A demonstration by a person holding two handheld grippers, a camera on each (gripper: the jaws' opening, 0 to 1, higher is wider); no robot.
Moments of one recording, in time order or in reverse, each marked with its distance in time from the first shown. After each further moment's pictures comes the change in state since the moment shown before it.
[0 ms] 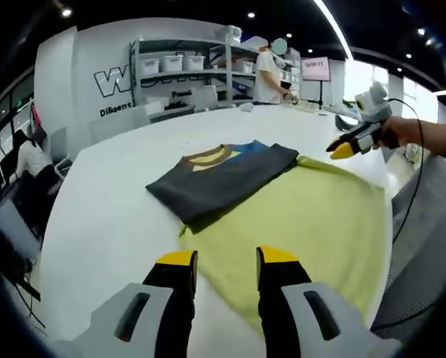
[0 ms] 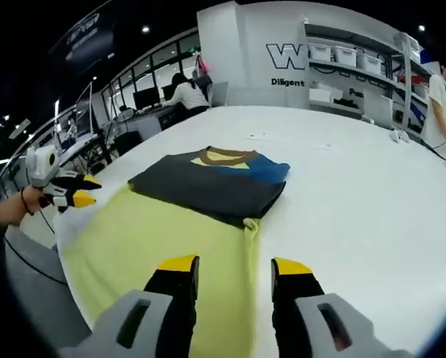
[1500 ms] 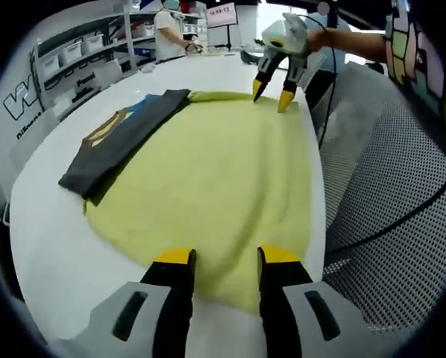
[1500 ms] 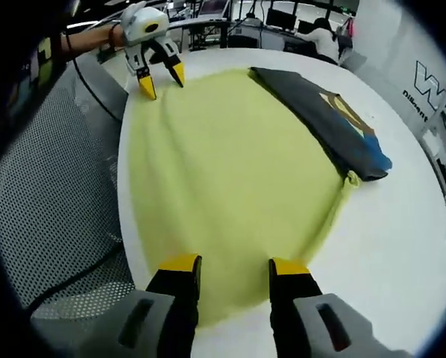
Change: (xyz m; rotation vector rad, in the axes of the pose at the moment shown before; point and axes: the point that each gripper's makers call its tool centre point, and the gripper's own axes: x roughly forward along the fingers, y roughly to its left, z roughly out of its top) left arm -0.023 -0.078 -0.068 0.364 0.280 -0.410; right arm -0.035 0.034 -0.090 -0.625 0.436 0.309
